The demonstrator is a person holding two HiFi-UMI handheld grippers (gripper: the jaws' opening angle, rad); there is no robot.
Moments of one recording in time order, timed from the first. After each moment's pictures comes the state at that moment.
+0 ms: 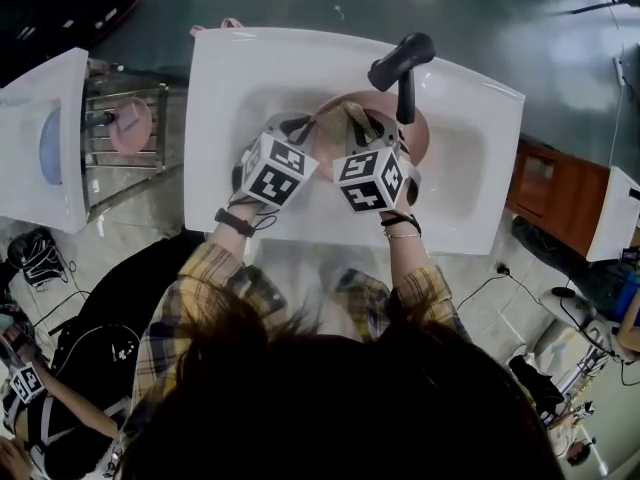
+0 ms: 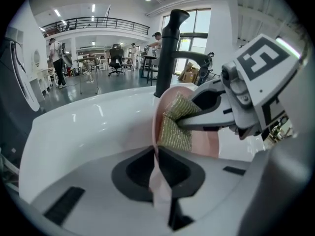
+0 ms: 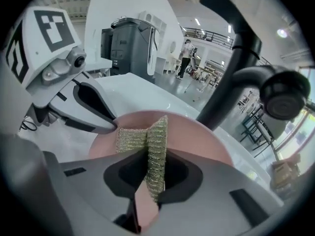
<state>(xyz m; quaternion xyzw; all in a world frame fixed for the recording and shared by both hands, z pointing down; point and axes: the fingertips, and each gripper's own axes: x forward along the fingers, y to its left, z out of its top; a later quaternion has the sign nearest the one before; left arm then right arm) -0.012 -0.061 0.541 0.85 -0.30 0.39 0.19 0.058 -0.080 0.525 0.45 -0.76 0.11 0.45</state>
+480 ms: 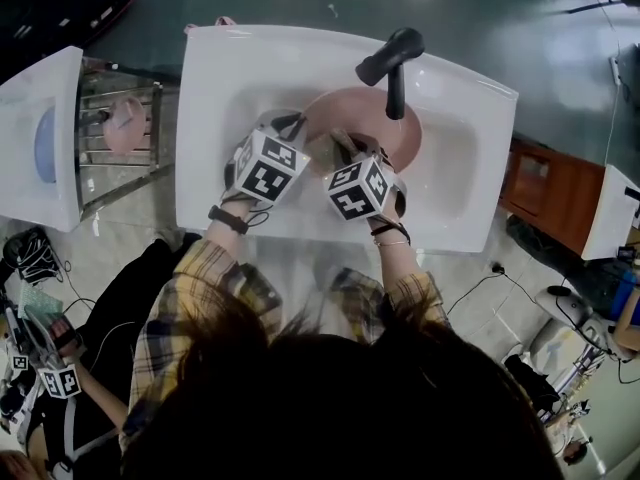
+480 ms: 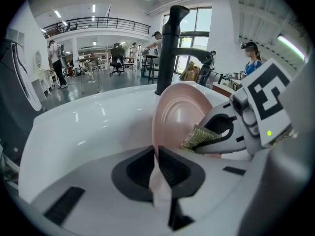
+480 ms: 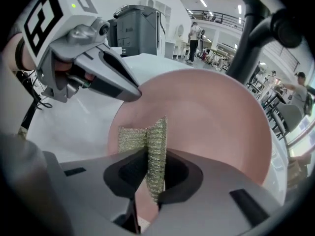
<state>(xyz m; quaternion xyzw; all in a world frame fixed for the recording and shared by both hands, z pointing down) -0.014 -0.062 0.549 0.84 -0.31 0.39 0.19 0.053 -0.023 0.574 0.38 -0.76 0.17 0.49</state>
